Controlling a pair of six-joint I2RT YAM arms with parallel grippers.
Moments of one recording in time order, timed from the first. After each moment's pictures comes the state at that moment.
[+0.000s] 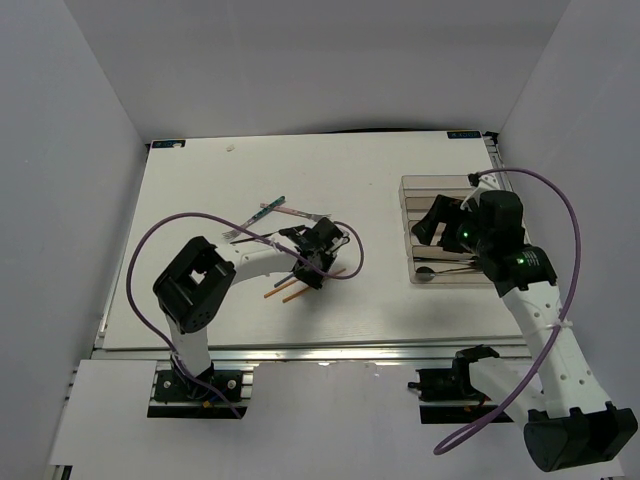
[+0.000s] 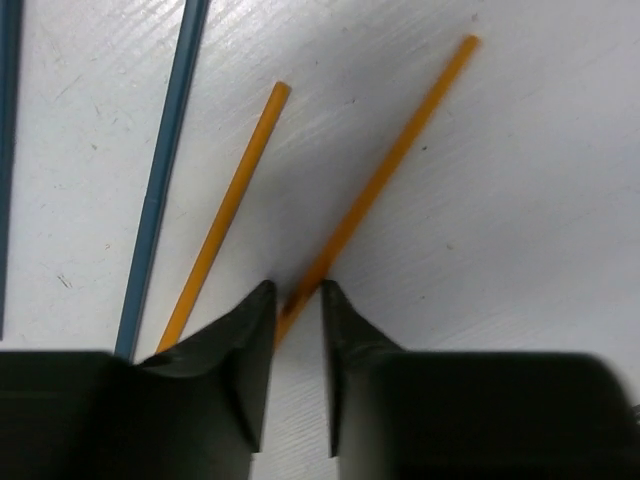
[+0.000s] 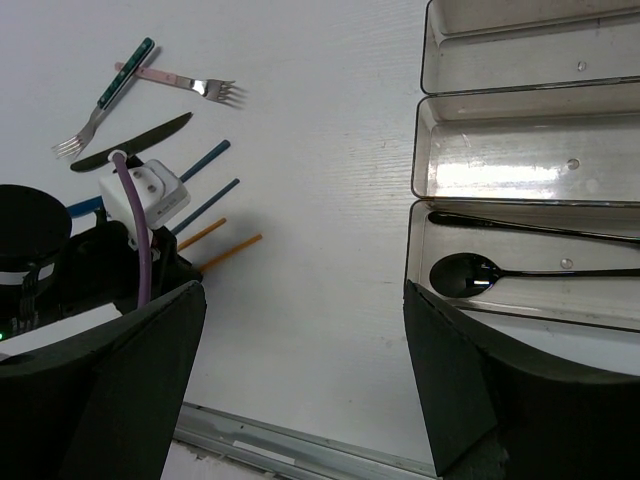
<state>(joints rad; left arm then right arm) -0.83 1.84 1.16 -0.52 -0.08 -0.23 0.21 0.90 0.98 -0.64 -0.18 0.38</state>
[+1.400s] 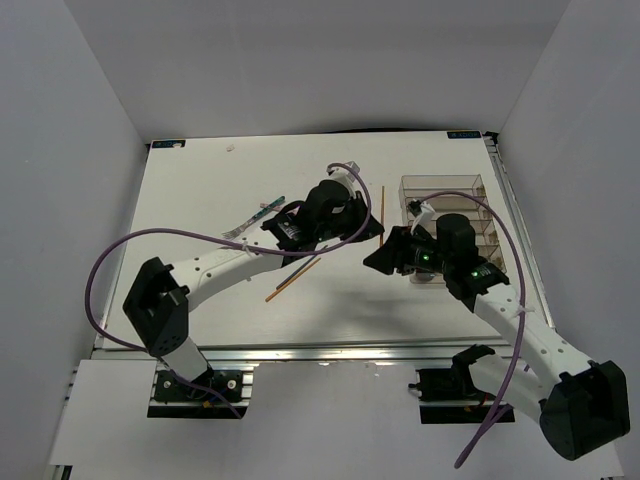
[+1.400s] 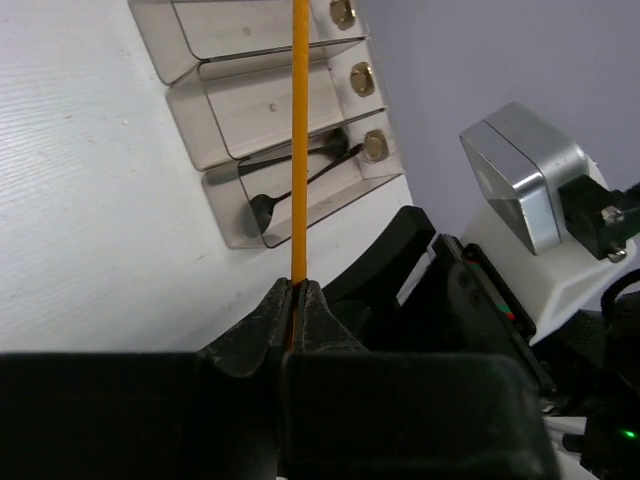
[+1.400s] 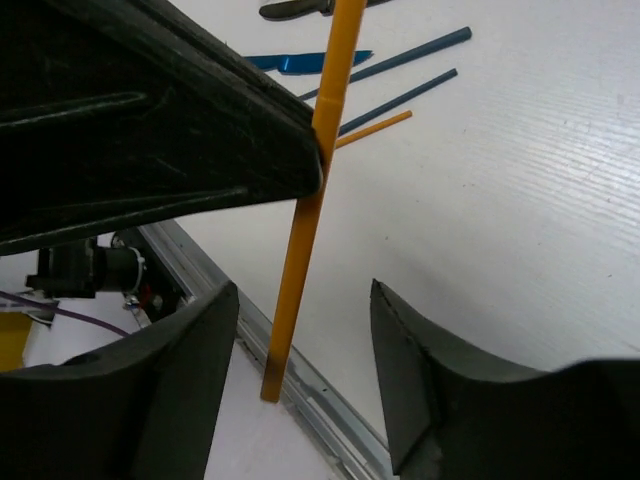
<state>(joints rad) -0.90 1.63 1.32 -0.12 0.03 -0.83 0.42 0.96 0.63 -0.13 -0.56 0.49</state>
